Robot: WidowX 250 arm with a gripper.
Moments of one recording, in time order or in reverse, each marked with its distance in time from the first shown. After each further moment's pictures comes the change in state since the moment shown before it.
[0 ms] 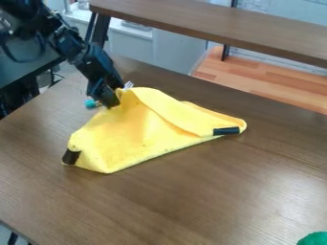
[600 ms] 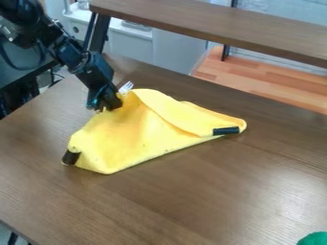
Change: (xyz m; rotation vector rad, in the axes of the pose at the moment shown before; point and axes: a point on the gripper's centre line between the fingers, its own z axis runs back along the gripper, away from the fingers) arm 0.000 -0.018 -0.006 -0.023 0.010 0.020
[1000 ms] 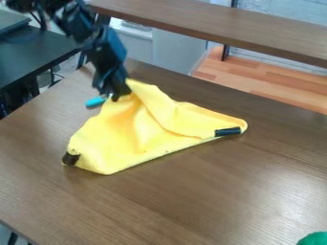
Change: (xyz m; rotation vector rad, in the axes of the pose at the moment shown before) arm 0.058 -0.021 0.047 -0.003 0.075 -0.100
